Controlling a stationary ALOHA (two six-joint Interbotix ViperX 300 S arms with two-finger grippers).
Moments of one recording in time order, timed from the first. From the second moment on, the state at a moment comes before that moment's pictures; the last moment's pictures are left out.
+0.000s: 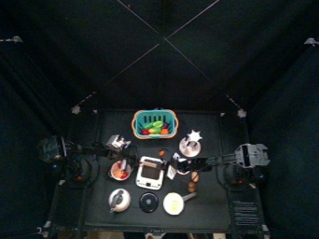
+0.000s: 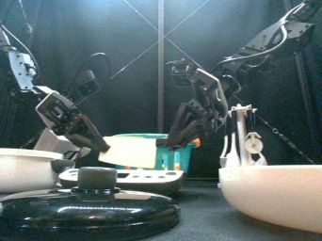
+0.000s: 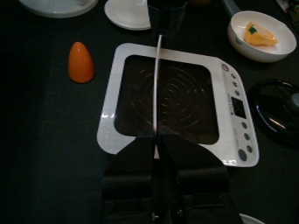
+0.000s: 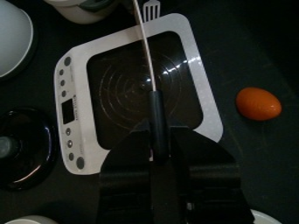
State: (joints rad) left arm 0.42 -0.07 1.11 0.86 -0.62 -0.60; right arm -0.01 0.05 0.67 -1.06 0.08 1.43
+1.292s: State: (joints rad) left arm 0.42 -0.22 1.12 0.74 -0.61 -0.59; right arm 0.00 -0.13 0.80 -1.02 0.09 1.44
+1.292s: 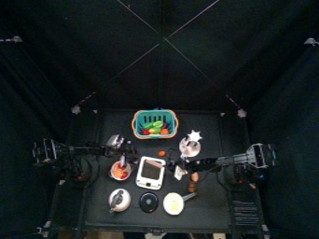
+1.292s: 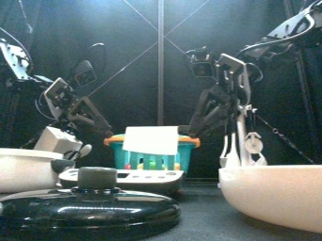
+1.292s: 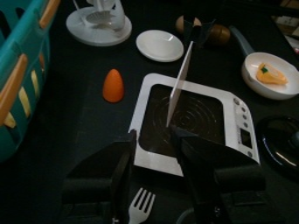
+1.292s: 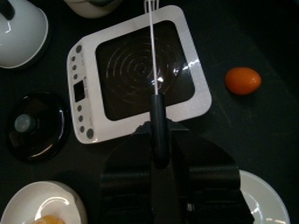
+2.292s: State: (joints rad) left arm 0.40 -0.29 1.10 0.64 -0.63 -0.59; right arm 0.17 -0.44 1.13 -0.60 0.02 1.44
